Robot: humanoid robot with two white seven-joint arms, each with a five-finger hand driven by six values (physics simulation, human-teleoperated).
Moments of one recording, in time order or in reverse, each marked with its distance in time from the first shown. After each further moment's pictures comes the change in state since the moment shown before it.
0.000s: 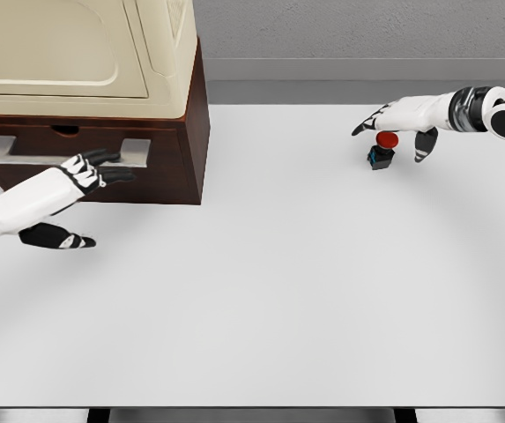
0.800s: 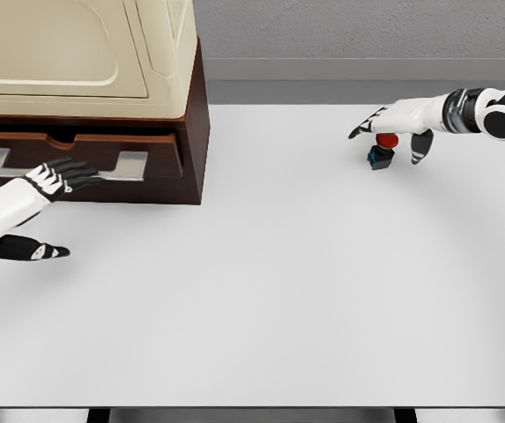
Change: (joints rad) left arm 0.178 0.002 0.183 -0.035 0.021 -0.003 0.000; right arm -0.008 0.019 0.015 0.022 0.009 0.000 0.000
